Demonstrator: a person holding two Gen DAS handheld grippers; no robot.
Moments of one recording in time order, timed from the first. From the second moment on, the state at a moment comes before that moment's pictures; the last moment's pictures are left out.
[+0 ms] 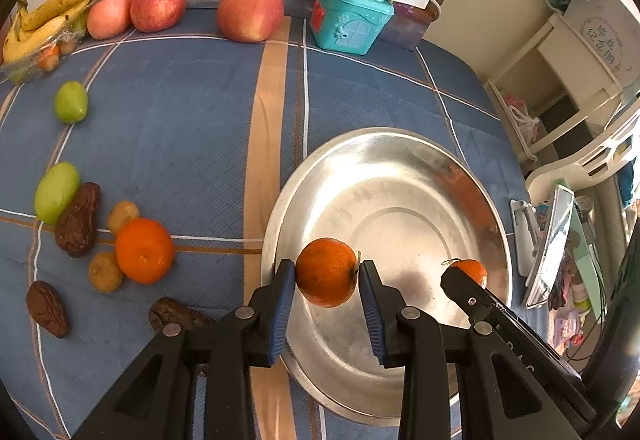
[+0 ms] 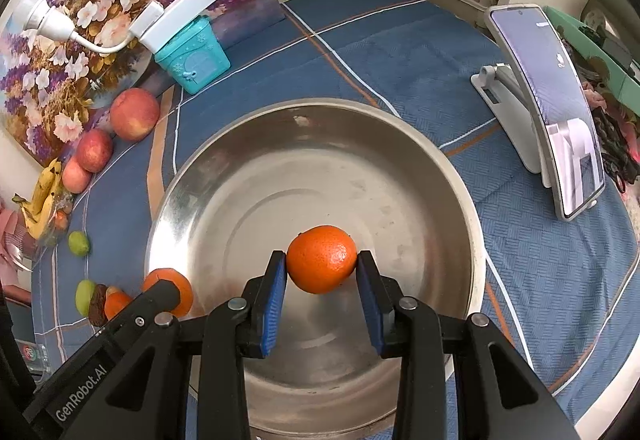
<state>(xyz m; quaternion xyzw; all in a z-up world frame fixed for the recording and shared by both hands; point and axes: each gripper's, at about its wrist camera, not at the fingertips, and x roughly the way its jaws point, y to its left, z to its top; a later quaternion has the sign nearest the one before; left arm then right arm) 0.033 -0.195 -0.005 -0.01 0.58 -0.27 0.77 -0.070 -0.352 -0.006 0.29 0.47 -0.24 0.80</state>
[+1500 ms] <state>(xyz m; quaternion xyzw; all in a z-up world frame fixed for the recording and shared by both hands) 0.070 -0.085 0.016 0.05 0.51 -0.09 0.85 -0.056 -0.321 -0.001 0.23 0.50 -0.24 0.80</state>
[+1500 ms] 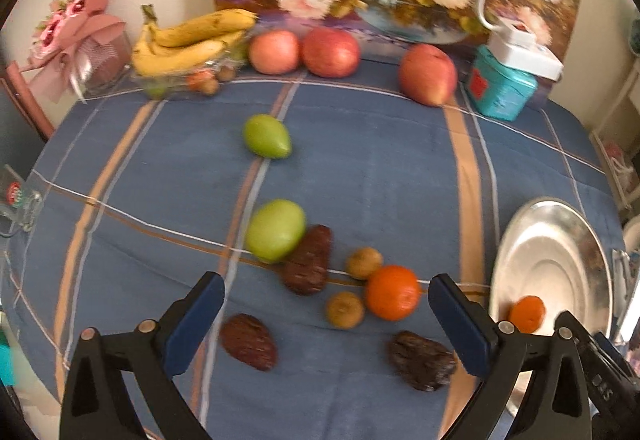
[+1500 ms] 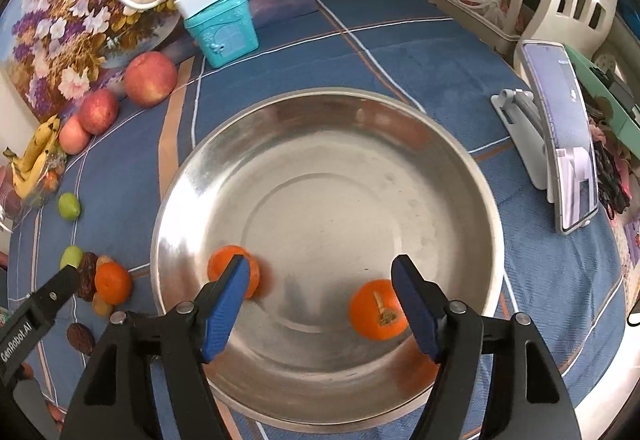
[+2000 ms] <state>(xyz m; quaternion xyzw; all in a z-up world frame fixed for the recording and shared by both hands) 0.082 -0.030 0.032 0.04 0.50 -0.06 0.86 -0.044 -0.290 0.012 0.19 0.47 -0.22 0.83</state>
